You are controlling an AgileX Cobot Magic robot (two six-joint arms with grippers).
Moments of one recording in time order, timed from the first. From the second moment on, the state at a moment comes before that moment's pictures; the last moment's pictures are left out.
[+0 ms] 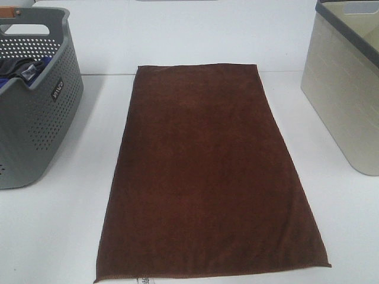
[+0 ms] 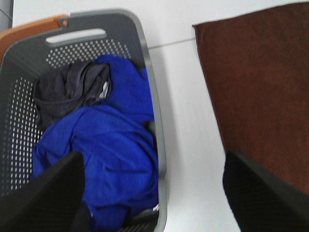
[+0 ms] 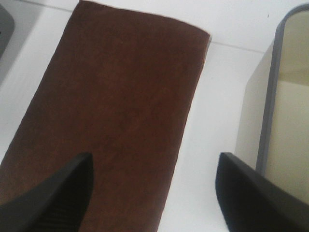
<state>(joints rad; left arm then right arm) -0.34 1.52 -1.76 0.24 1.21 -0.18 0.21 1.62 -1.85 0.10 1.22 -0.10</state>
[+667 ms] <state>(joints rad) -0.34 0.81 -0.84 0.11 1.22 -0.20 0.21 1.13 -0.93 0.16 1.22 -0.11</state>
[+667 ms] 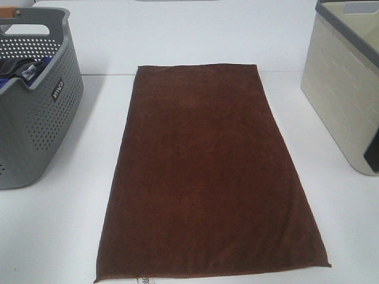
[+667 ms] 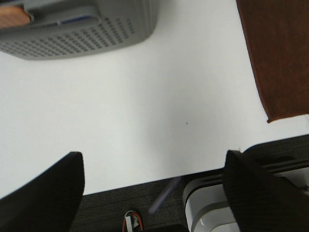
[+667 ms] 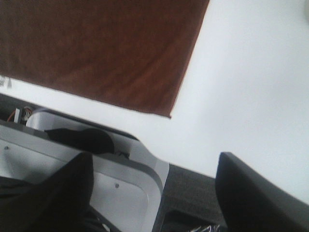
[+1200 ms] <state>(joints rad) -0.34 0.36 -0.55 0.02 1.17 -0.03 0.21 0.70 -0.54 0.15 1.10 -0.11</state>
